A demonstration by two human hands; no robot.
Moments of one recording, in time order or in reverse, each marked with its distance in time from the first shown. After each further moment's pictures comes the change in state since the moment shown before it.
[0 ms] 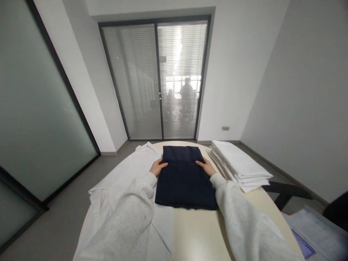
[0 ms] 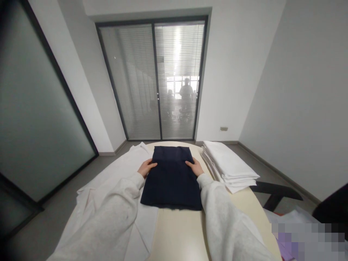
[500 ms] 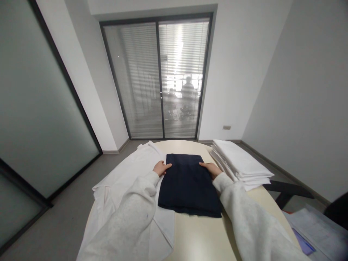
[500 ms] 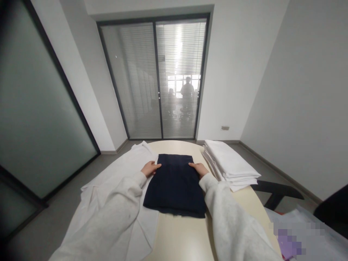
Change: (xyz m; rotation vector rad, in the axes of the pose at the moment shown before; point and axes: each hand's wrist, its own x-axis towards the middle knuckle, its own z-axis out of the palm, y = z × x) left_hand -0.007 -0.001 0.006 0.549 0.087 -0.176; right_hand -0.011 0.002 -0.011 -0.058 -0.043 0.373
